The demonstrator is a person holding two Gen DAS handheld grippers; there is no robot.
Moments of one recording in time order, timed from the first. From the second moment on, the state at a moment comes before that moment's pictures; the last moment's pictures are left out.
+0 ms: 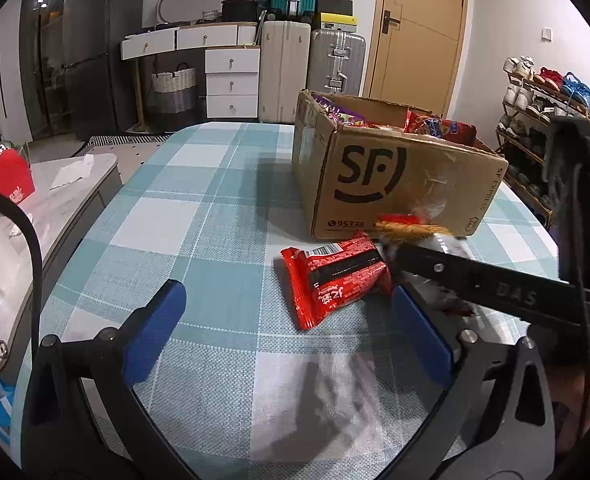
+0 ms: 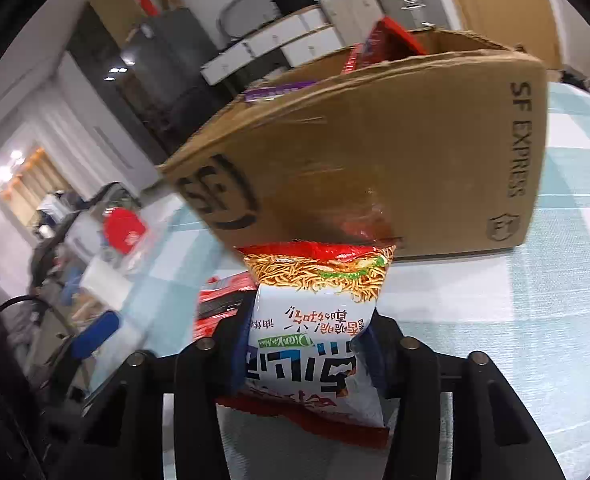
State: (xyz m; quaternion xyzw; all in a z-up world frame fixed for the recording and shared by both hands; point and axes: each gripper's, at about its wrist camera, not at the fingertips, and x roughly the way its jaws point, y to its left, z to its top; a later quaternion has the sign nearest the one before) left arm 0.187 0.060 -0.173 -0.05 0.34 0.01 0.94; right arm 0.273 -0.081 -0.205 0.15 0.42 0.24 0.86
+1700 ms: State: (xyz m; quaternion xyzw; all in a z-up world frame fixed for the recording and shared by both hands) left arm 0.279 0.032 -0.207 -0.08 0.48 0.01 0.87; right arm 0.201 -0.188 -0.184 0.21 0.37 0.23 0.88
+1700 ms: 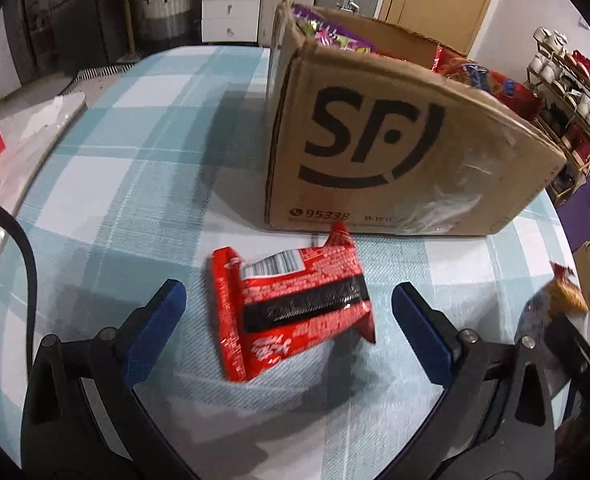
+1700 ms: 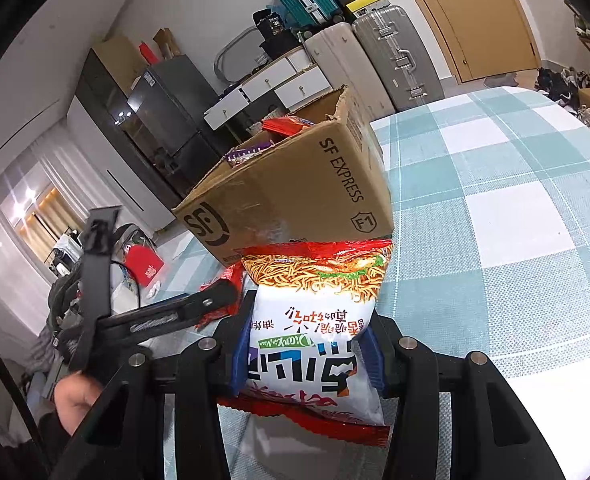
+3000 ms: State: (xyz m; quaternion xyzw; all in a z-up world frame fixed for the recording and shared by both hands) left arm 0.159 0.044 -0.152 -0.08 0.41 -0.05 0.91; right arm 0.193 -0.186 -0.183 0.21 0.37 0.24 0.87
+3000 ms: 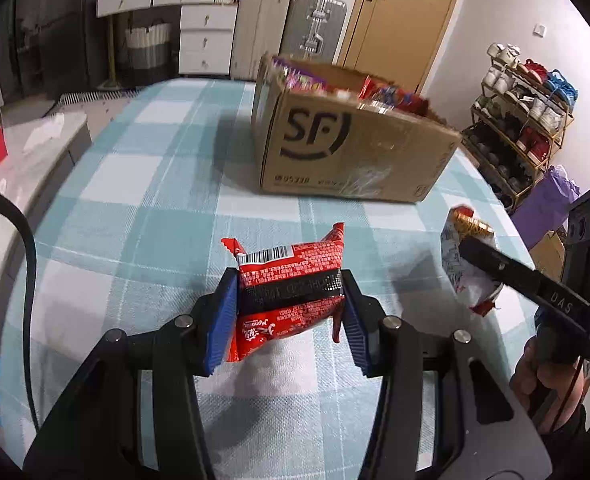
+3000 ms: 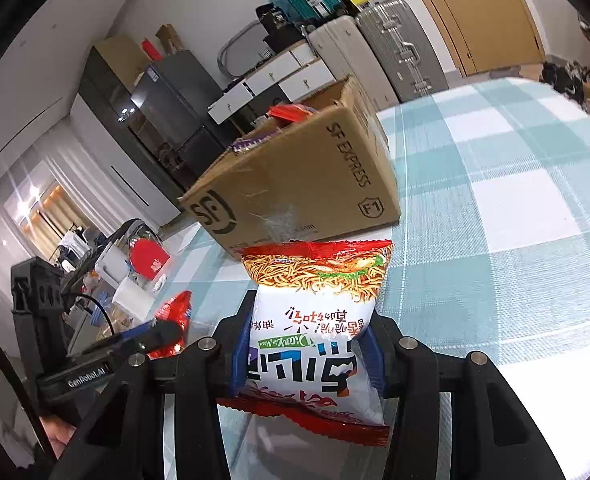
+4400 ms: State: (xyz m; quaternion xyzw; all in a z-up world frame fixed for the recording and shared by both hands) left arm 0.243 0.010 0.103 -0.02 0.32 -0.13 0.94; right arm 0.260 -0.153 0.100 0.16 0.30 0.30 0.89
